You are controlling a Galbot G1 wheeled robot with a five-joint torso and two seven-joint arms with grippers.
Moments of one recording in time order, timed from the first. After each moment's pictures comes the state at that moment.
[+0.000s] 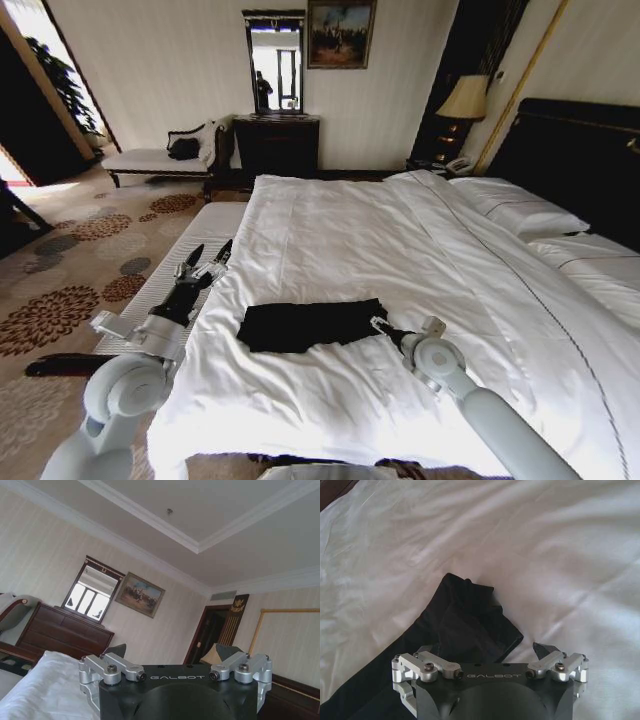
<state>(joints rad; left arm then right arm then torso) 1.39 -1.09 -0.71 -2.35 -1.01 0.15 0.00 -1.13 0.91 0.25 1.91 1.60 -0.27 0.82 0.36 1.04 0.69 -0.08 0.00</state>
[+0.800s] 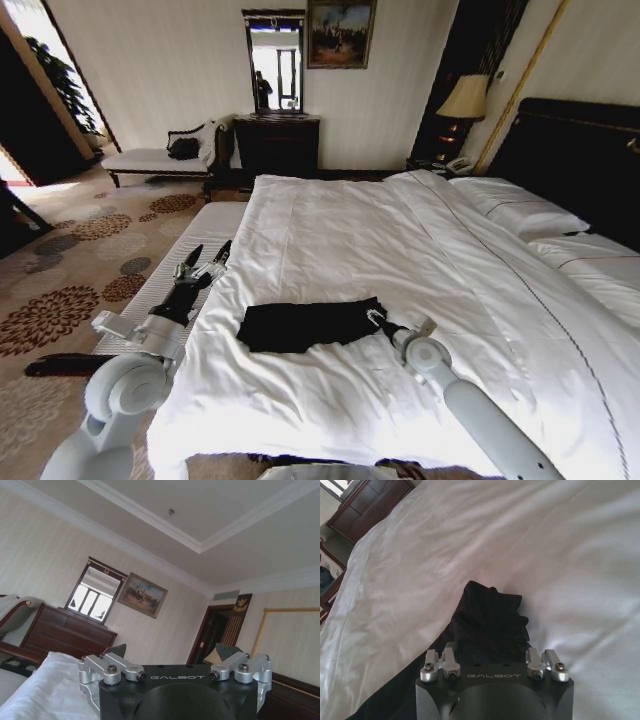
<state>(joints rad) 1.39 -1.09 -0.71 -2.34 -1.00 0.15 0.00 -1.10 0.94 0.20 1.81 1.52 -0.18 0.60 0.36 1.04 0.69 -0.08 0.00</state>
